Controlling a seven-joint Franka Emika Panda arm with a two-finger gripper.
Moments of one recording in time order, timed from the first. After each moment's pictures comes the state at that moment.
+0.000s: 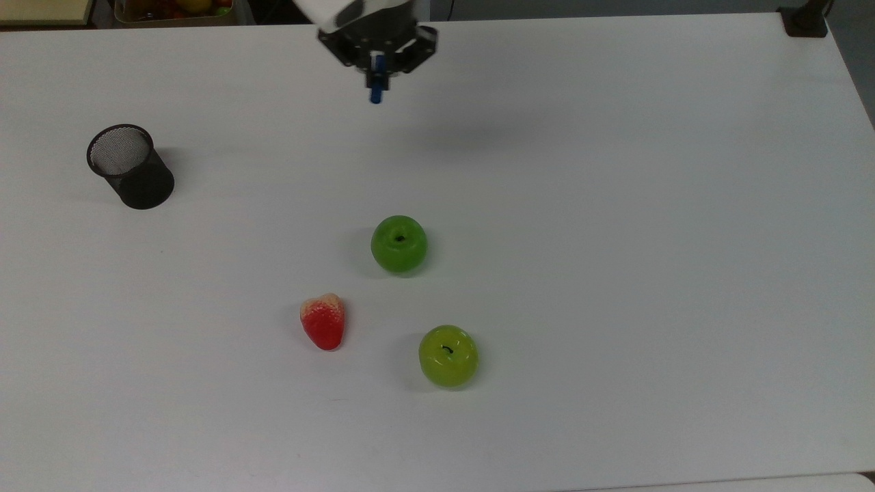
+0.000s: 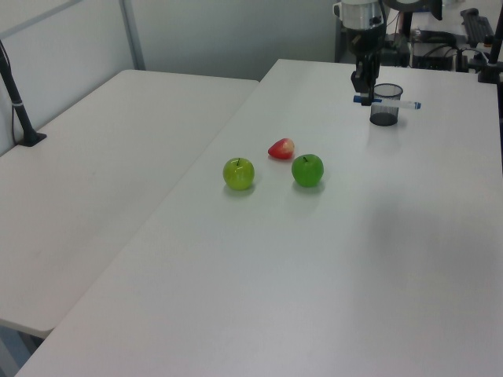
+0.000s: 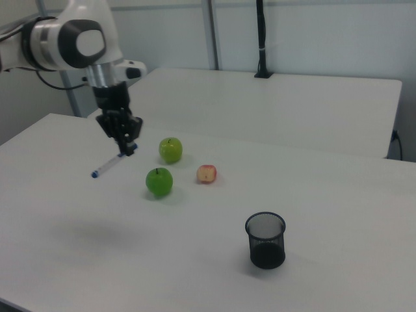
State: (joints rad) arm 0.02 0.15 0.11 -1.59 -0.09 1.65 0.14
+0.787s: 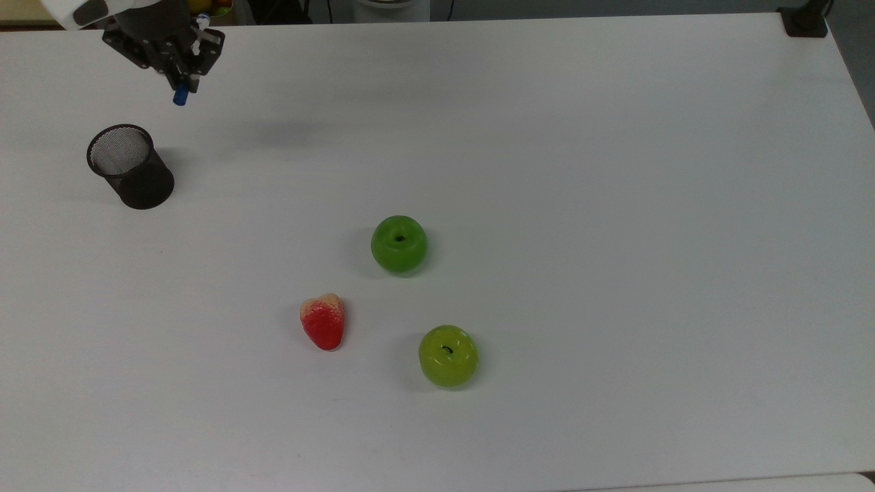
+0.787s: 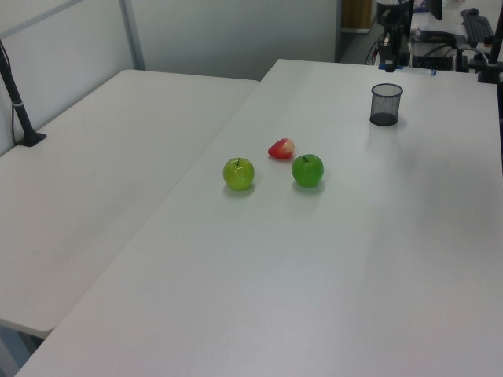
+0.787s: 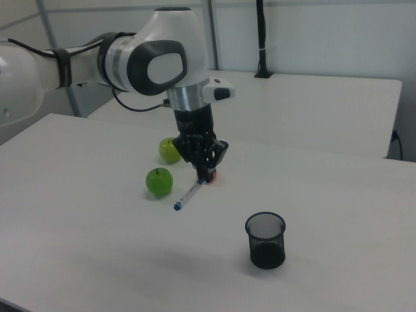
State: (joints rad) arm -0.19 0.20 -0.07 -1.59 -0.09 1.77 -0.23
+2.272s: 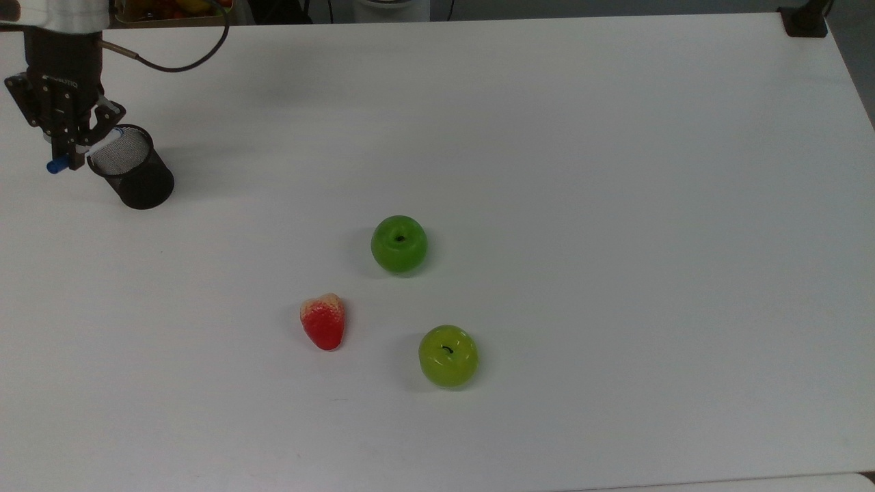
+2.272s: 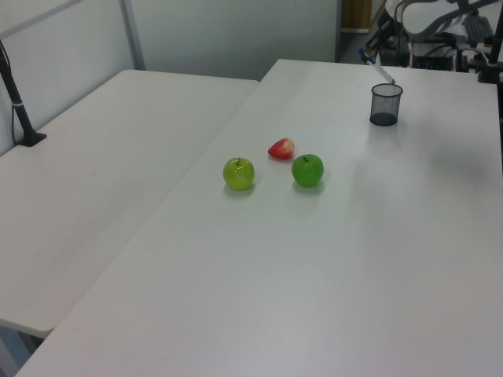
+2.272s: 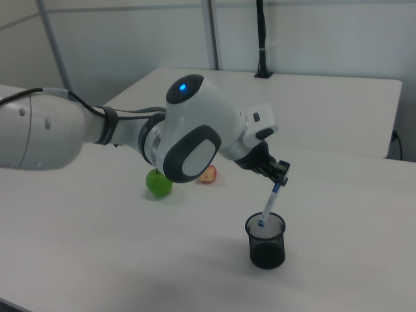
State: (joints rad) arm -0.34 0.25 -0.08 -1.87 -0.01 2.73 -0.23
